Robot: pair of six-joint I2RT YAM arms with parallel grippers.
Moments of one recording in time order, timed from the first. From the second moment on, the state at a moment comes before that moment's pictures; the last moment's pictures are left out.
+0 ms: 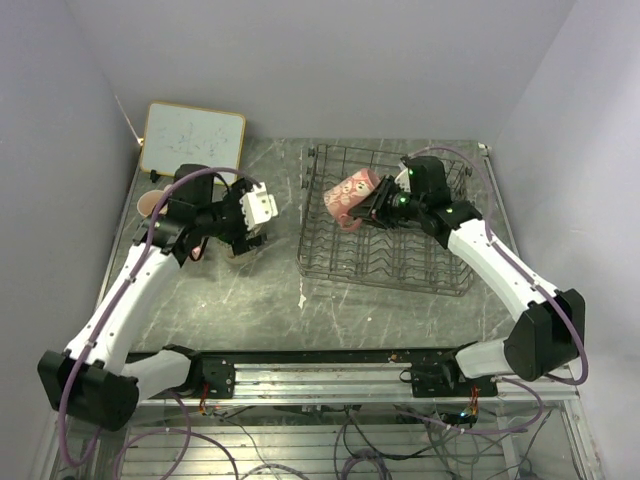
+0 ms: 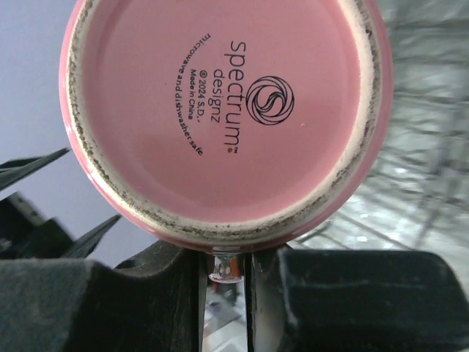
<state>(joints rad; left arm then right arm) -0.32 1.15 1.14 -0.65 0.55 0.88 0.40 1.38 1.16 -0.41 -0.33 0.86</state>
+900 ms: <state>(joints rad) -0.35 0.72 0.87 -0.23 0.57 1.16 0.70 1.51 1.09 0.39 -0.78 1.40</state>
